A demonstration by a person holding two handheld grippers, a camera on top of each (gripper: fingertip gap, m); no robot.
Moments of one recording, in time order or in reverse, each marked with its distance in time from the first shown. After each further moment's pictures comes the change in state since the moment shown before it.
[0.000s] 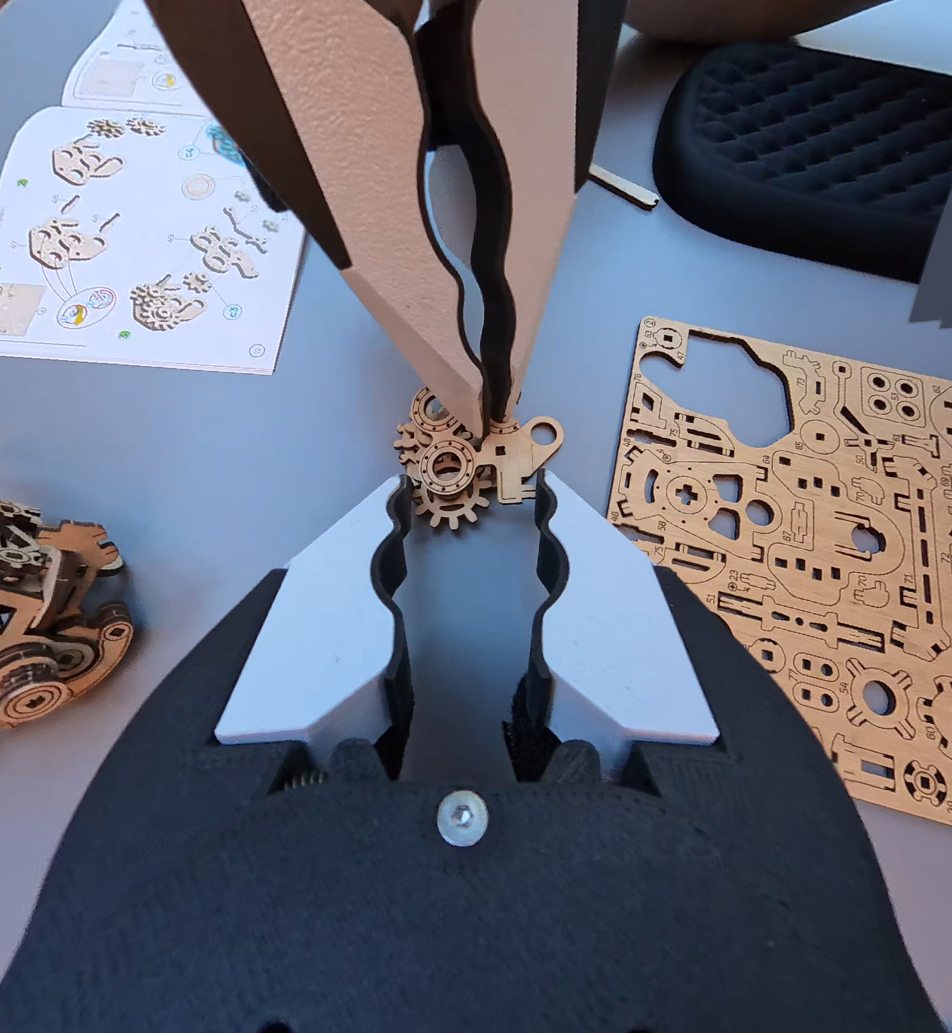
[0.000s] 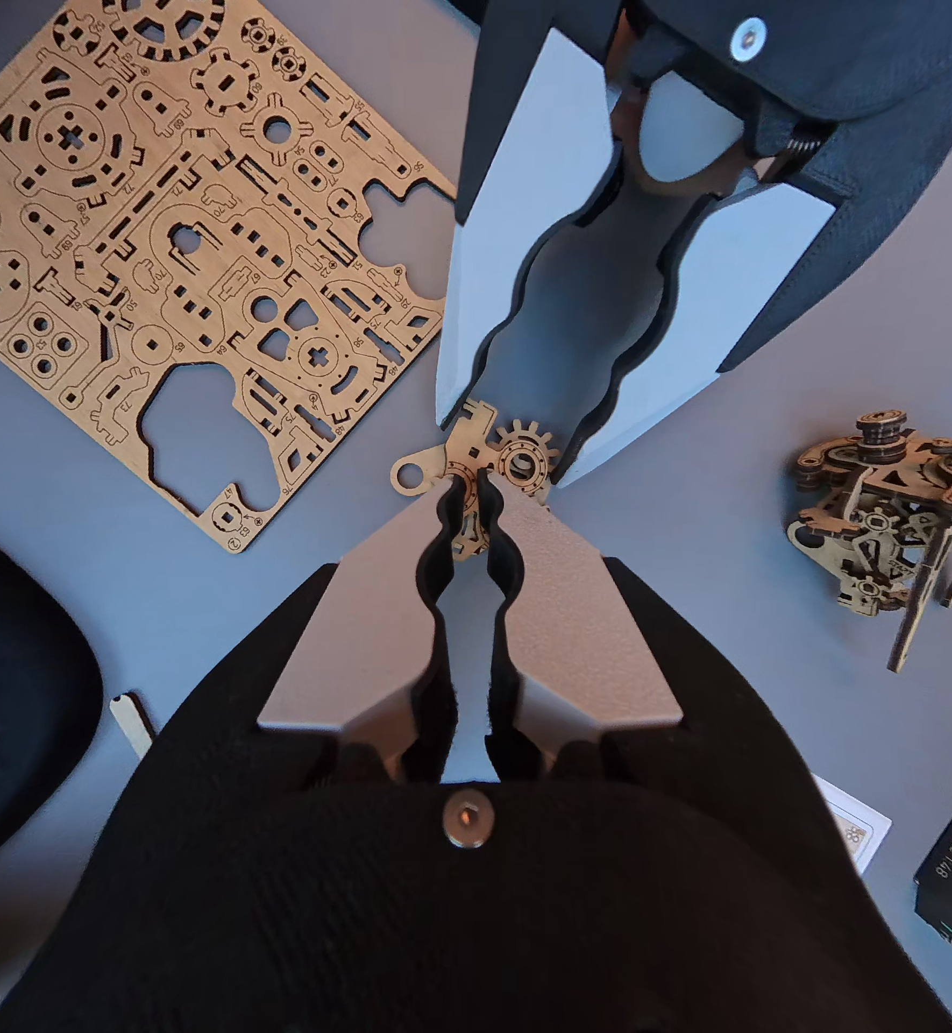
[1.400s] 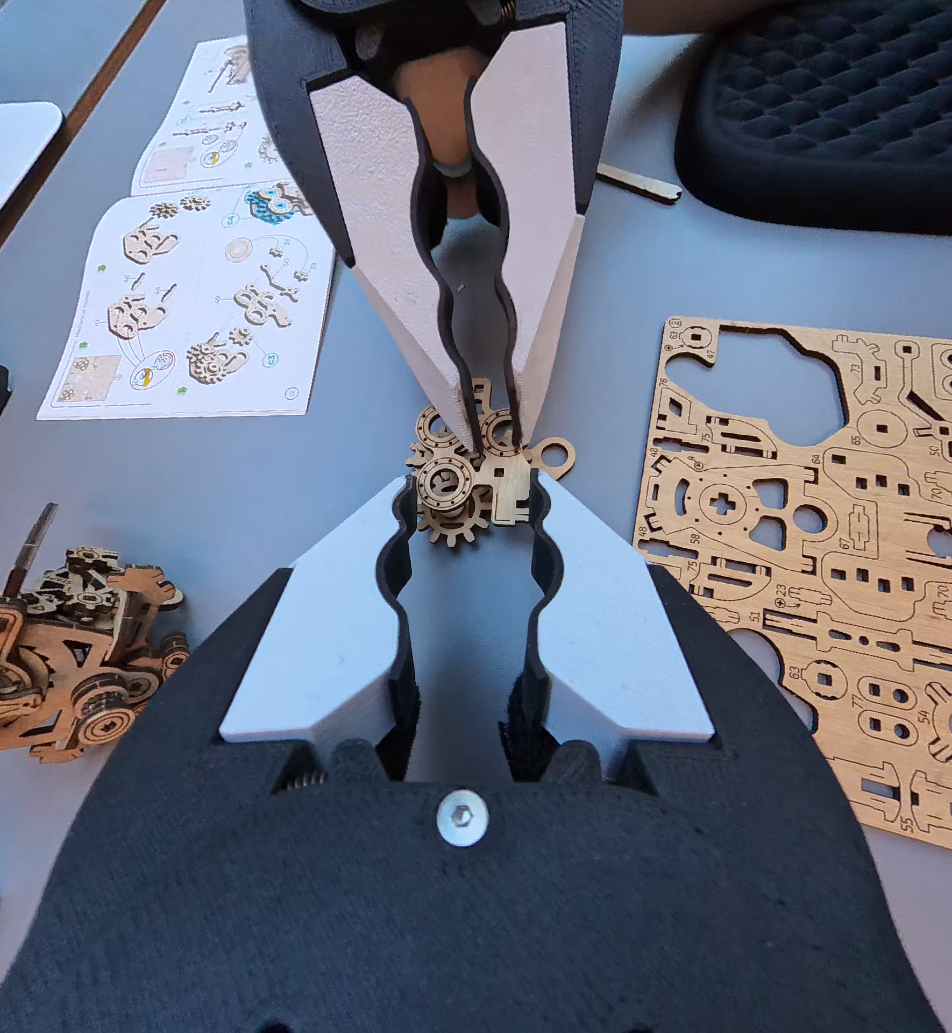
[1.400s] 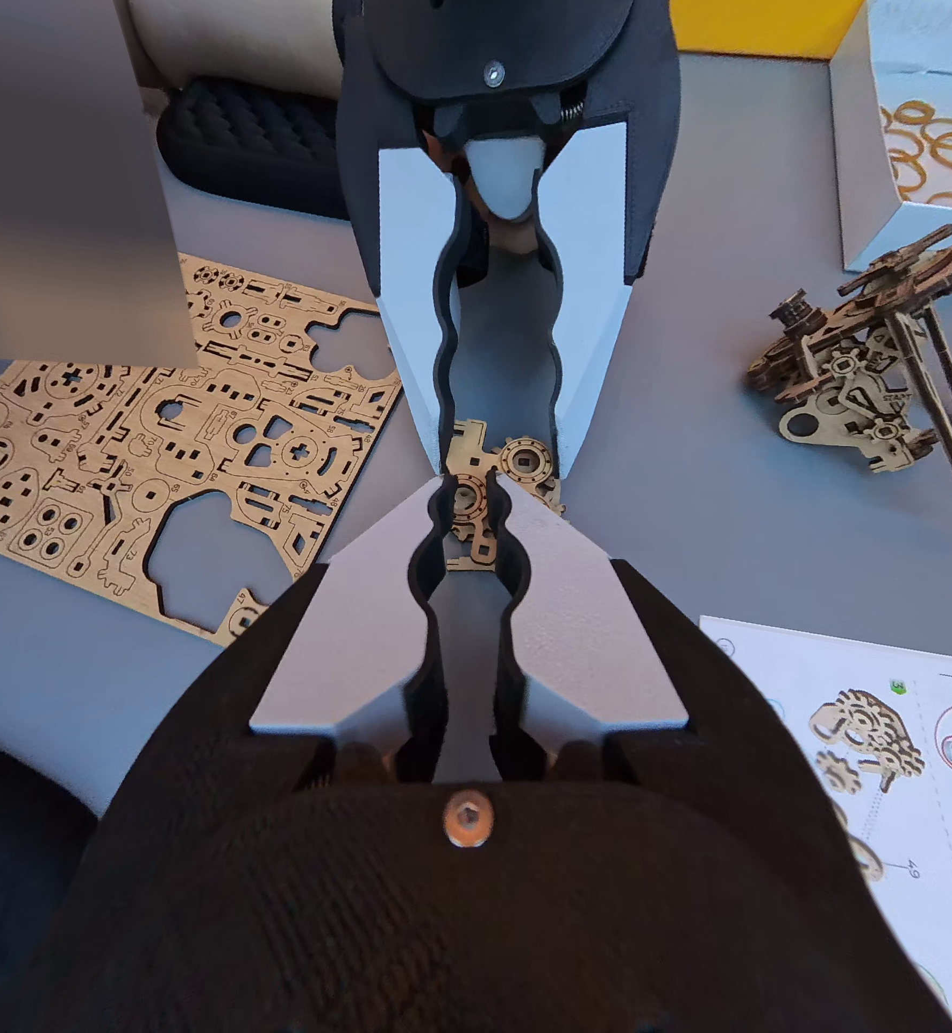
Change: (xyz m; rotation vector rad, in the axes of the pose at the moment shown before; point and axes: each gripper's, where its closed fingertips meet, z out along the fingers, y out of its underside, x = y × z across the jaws) left arm -0.006 -0.008 0.003 0.014 -0.091 0.126; right arm 0.003 -0.001 -0.004 0.379 0.200 0.327
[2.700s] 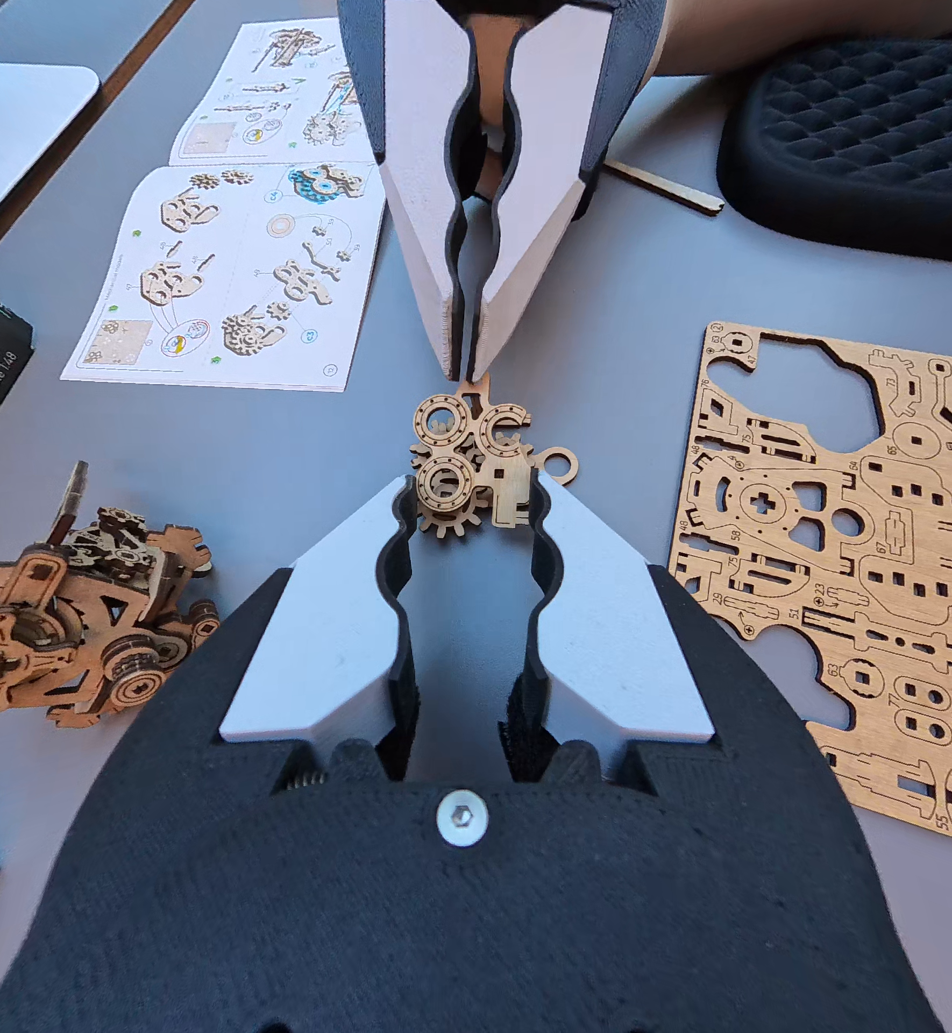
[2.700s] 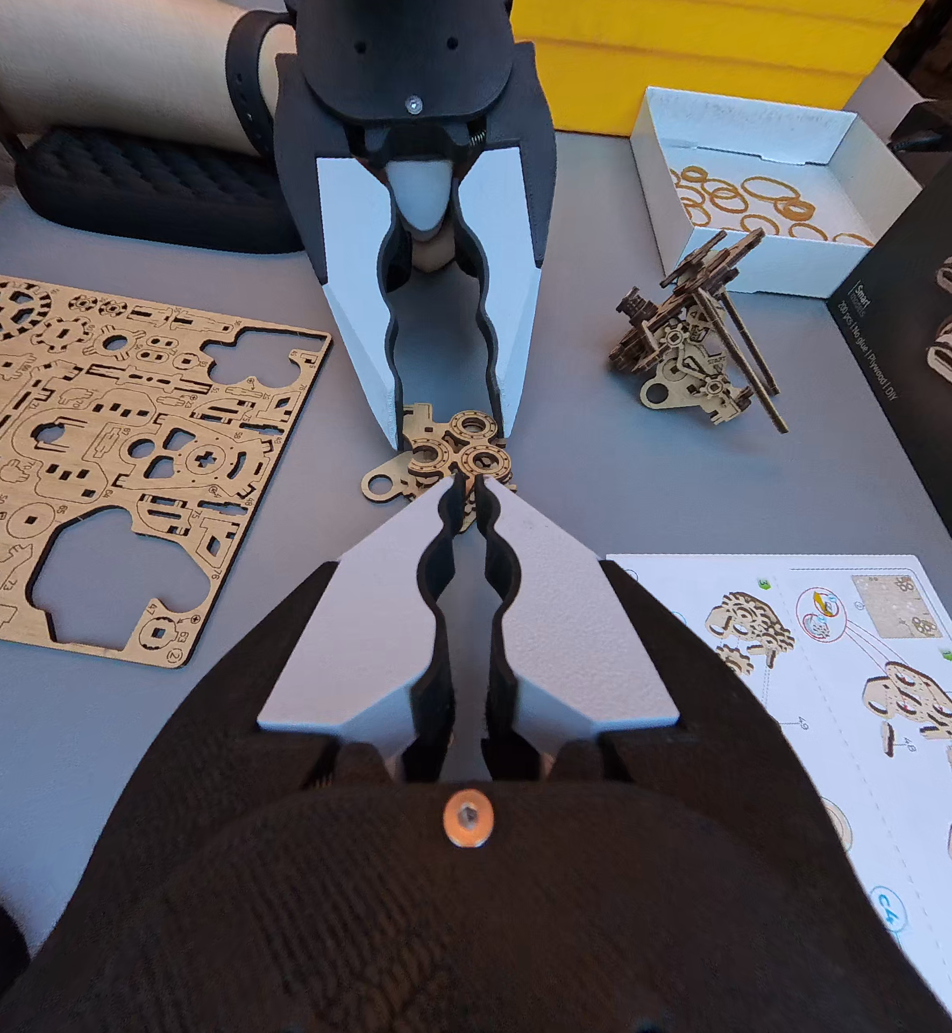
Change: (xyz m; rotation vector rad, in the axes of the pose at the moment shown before) left arm -0.016 0.005 -0.003 0.020 -0.007 -0.070; right arm 0.030 0.004 -0.021 0.113 0.230 0.013
